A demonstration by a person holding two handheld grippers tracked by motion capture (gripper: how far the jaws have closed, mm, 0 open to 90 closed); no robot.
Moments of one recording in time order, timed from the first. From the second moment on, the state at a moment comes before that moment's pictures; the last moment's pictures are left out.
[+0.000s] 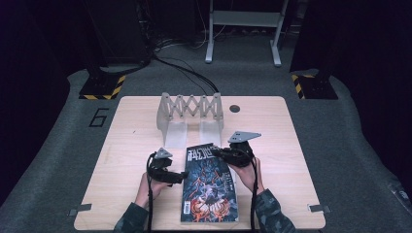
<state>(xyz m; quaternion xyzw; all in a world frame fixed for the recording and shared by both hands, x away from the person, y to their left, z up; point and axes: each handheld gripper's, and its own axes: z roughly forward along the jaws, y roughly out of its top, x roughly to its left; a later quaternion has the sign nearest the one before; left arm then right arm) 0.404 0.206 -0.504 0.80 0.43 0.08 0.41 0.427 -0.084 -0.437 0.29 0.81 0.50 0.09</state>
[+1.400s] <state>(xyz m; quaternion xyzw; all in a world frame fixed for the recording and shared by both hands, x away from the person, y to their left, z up) 0.408 0.164 -0.512 0.83 0.42 0.07 0.36 0.444 -0.103 -0.472 0.35 0.81 0.47 0.05</state>
